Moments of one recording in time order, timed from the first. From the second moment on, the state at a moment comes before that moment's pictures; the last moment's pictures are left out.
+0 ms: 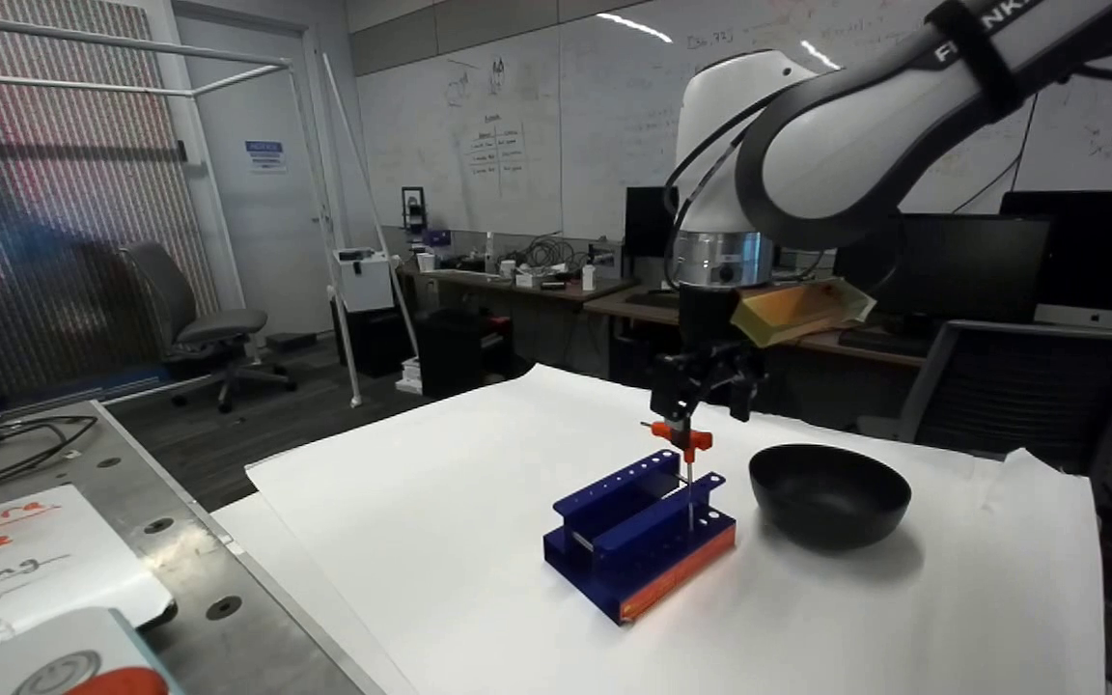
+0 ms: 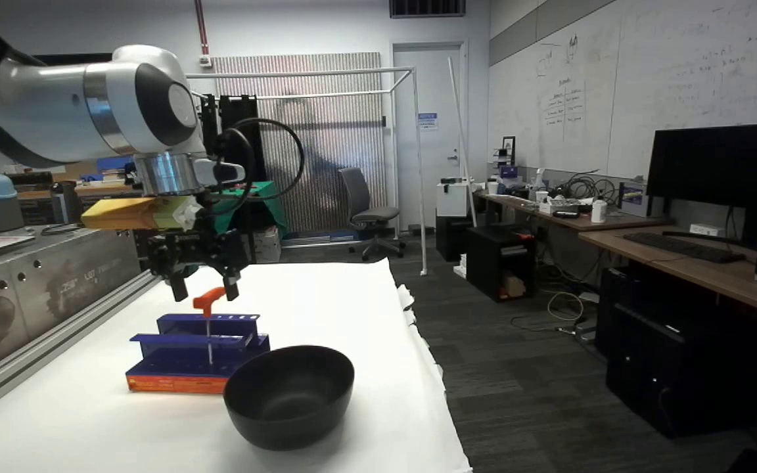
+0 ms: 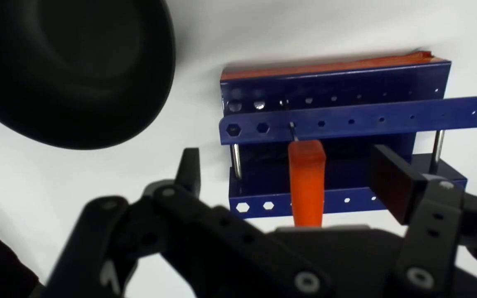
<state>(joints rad) 0.07 0.19 0.10 -2.01 -0.13 2.21 0.39</state>
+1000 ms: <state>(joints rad) 0.12 0.36 0.06 -1.75 -0.16 1.96 0.42</state>
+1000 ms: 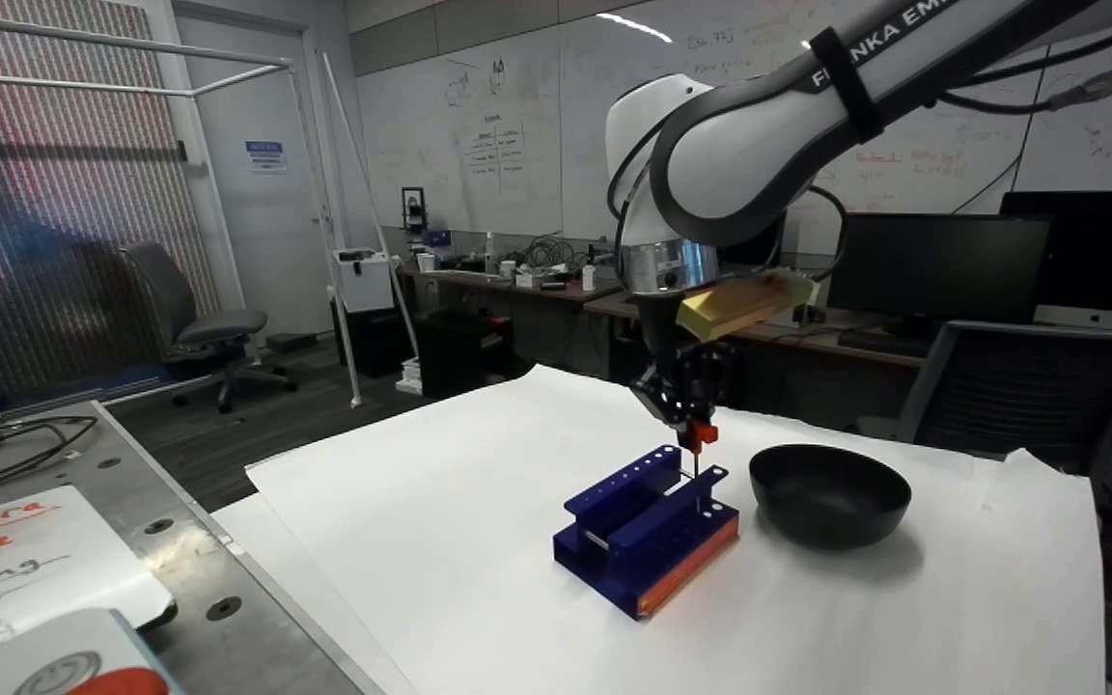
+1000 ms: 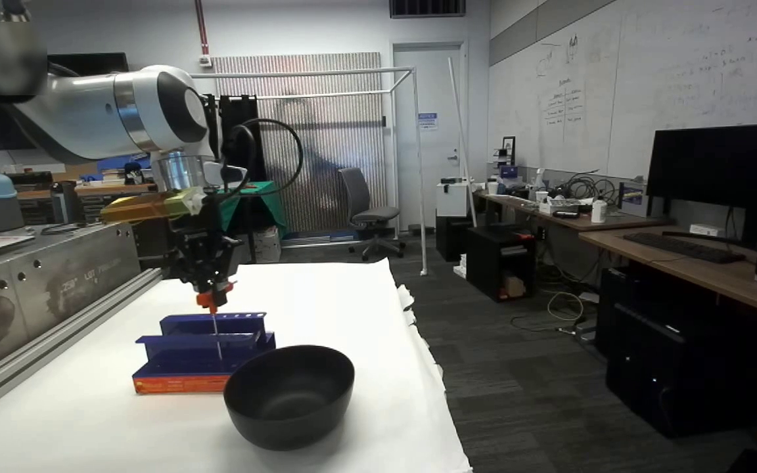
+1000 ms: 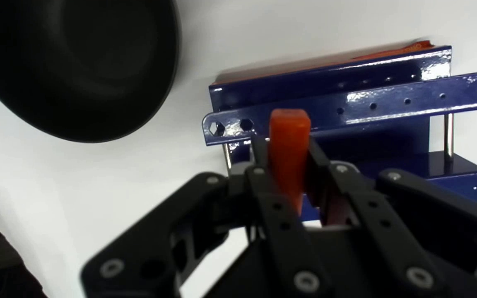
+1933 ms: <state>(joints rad) 0.11 0.17 0.00 -1.77 -0.38 1.79 0.77</state>
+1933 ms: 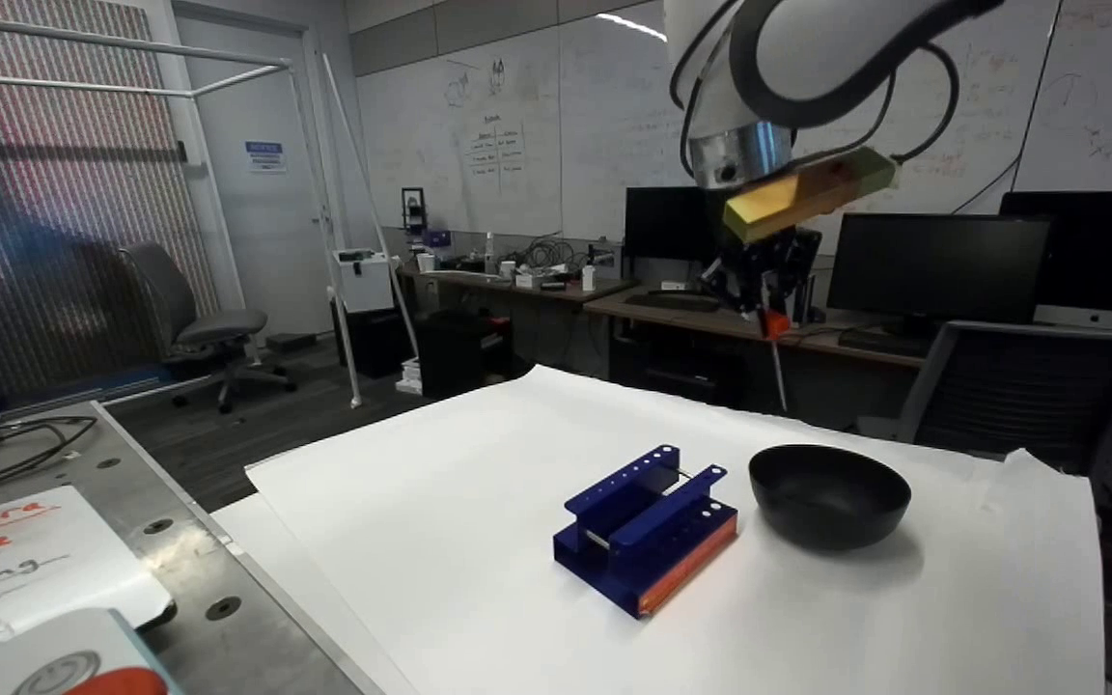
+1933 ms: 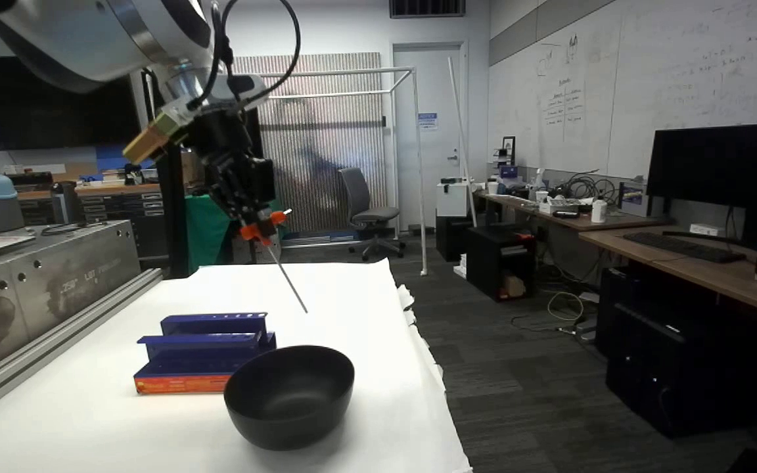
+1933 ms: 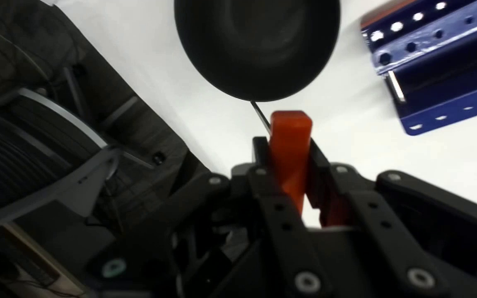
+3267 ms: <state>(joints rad) 0.08 0.54 -0.07 -1.61 -0.11 1.78 0.93</state>
